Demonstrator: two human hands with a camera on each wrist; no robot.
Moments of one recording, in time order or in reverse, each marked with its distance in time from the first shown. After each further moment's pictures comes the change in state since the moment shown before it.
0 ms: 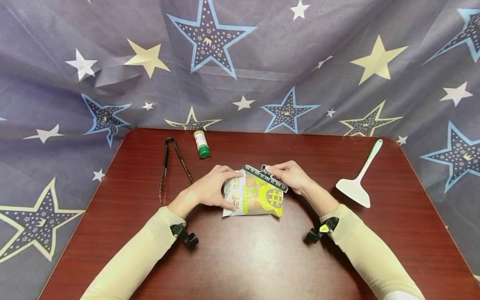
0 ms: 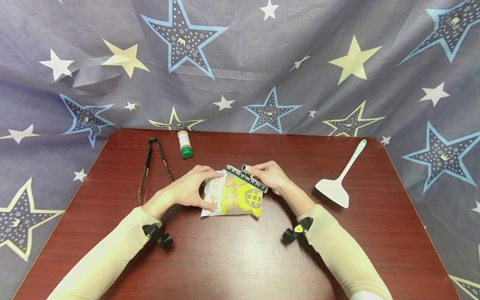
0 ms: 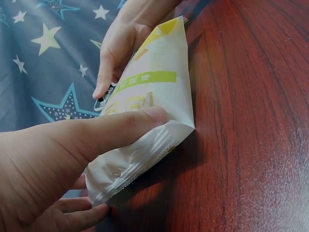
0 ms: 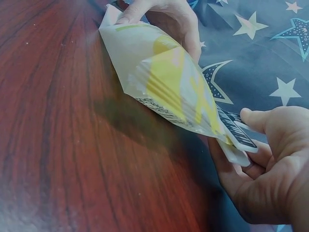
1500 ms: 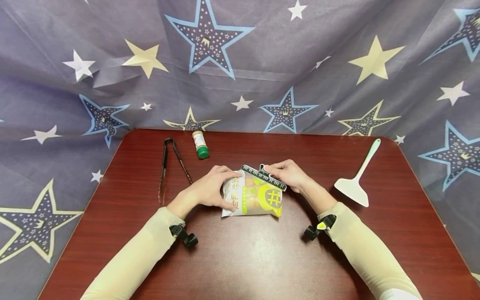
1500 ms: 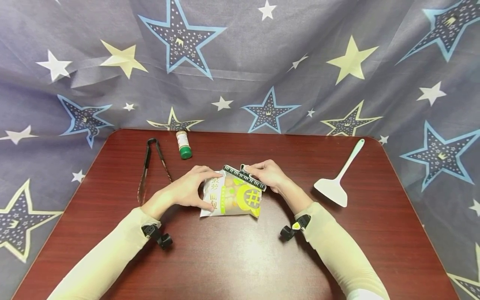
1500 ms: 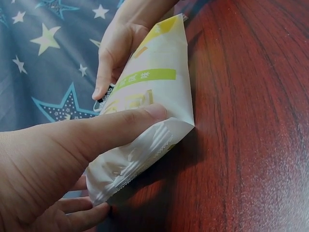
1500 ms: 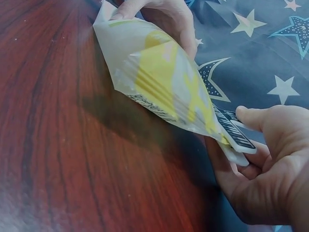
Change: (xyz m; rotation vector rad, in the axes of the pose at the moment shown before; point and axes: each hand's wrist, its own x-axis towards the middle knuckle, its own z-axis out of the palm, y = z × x) left_hand 0.000 0.001 0.000 -0.012 -0.010 -0.024; right_hand 0.004 -0.003 0.000 -0.029 -0.015 -0.022
